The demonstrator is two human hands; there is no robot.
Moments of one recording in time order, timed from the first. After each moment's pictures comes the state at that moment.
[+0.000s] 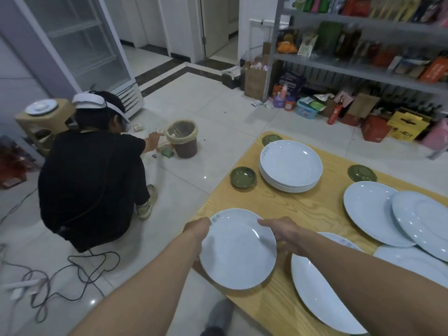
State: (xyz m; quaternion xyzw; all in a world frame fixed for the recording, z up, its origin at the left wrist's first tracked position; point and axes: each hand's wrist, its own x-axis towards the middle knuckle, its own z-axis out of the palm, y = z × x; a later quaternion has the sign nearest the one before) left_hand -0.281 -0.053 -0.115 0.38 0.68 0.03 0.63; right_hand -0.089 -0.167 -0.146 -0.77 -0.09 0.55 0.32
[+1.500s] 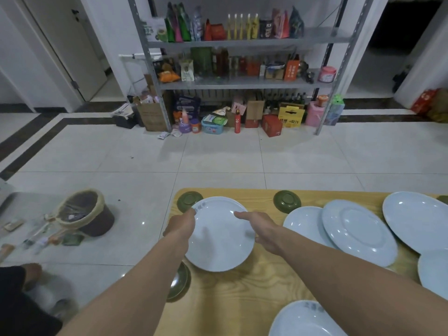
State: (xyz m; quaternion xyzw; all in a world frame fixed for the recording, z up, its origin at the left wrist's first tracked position) left_hand 0.012 0.068 -0.097 0.61 0.57 -0.01 0.55; right_hand 0.093 -0.113 -0.087 -0.72 0.07 0.44 0.54
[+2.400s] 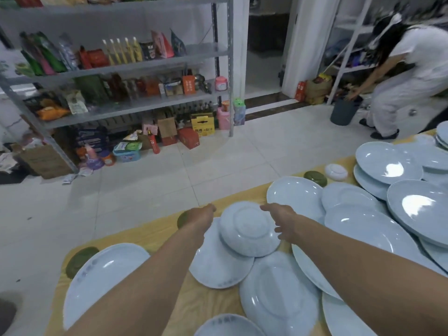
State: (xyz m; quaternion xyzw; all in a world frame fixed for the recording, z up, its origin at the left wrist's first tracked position) left_hand 0.163 -0.186 -0.038 0.74 0.35 -0.15 0.56; right_hand 0.172 -0.388 -0.031 -0.71 0.31 0.25 0.59
